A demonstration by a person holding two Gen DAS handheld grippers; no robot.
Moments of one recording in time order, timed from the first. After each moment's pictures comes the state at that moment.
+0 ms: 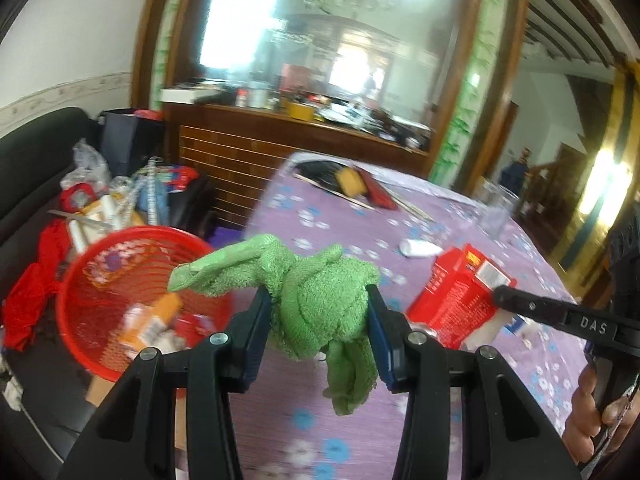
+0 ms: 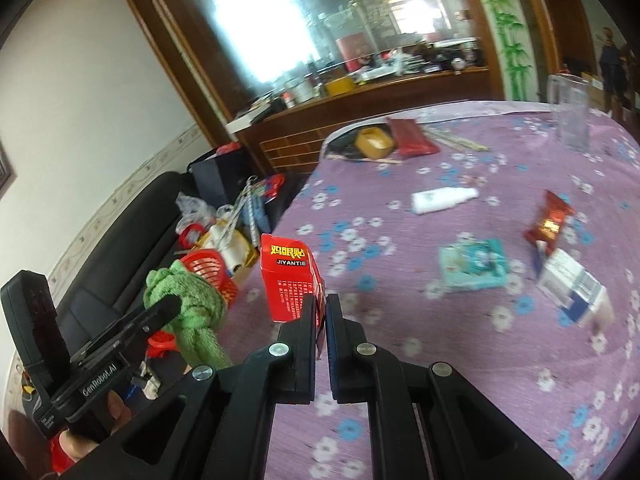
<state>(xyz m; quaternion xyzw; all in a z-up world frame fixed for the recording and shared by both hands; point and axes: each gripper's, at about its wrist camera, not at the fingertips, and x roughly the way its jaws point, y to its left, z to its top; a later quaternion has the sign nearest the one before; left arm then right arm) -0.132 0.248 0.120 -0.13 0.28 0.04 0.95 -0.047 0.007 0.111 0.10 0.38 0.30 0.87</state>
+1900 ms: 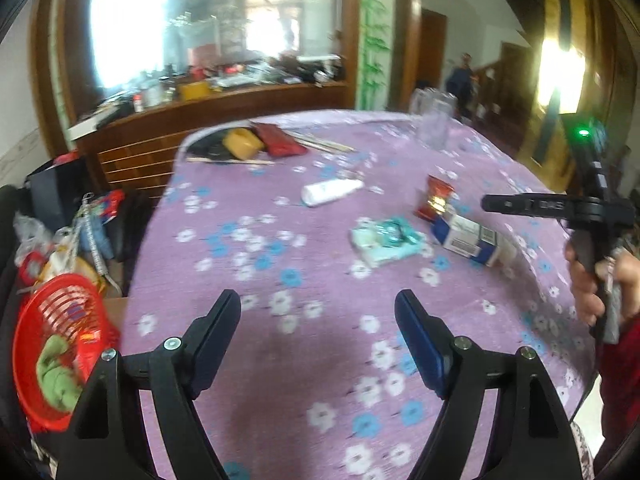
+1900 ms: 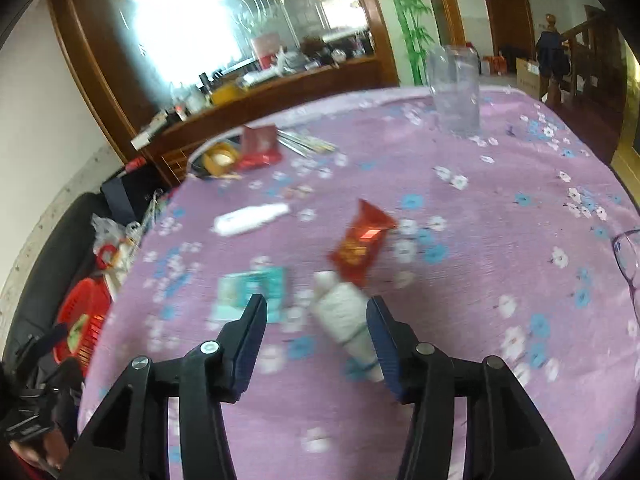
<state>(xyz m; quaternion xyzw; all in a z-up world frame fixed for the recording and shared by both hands) -0.059 0.096 0.096 0.03 0.37 -0.08 0.93 0.044 -0.173 0.065 0.09 0.42 0.16 0.89</state>
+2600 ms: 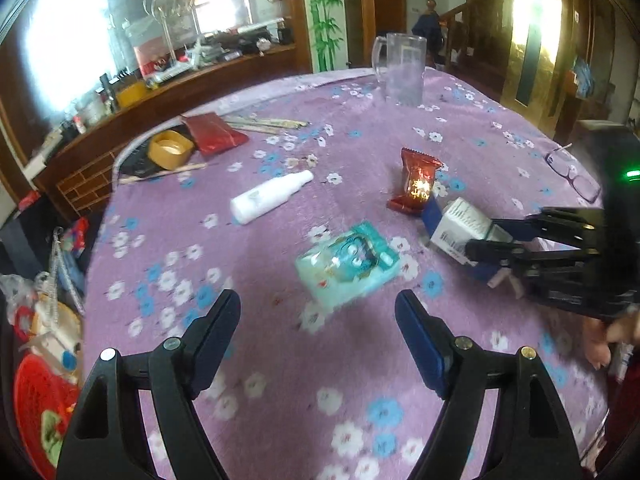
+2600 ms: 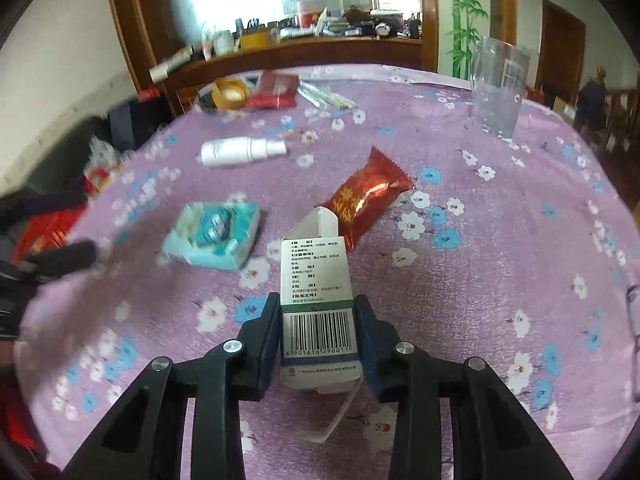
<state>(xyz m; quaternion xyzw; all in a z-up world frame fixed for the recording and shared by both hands) 0.037 0.025 0.068 0.09 0.42 -0.12 0.89 0.045 -0.163 0.020 -0.01 0.42 0.22 0.88</state>
